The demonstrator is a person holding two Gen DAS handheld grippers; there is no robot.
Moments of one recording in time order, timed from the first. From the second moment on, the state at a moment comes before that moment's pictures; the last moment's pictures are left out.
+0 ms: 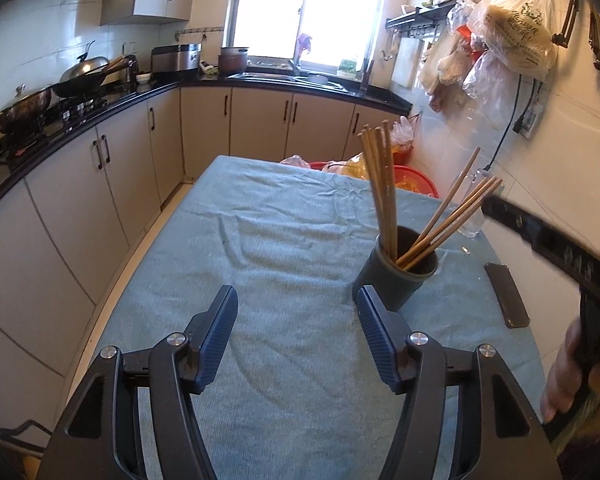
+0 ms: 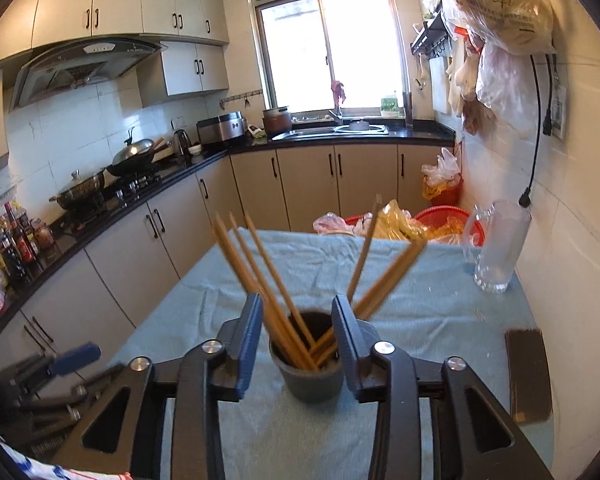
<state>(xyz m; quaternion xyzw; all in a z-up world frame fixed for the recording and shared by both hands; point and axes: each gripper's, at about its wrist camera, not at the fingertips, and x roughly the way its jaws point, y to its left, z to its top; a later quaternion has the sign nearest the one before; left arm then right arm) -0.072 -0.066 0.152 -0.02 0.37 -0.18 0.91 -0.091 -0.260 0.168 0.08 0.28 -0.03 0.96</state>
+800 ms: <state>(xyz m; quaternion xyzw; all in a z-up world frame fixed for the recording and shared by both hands) -0.156 -0.039 0.159 0.02 0.23 -0.07 0.97 -0.187 -0.252 0.093 0.12 0.33 -0.11 0.93</state>
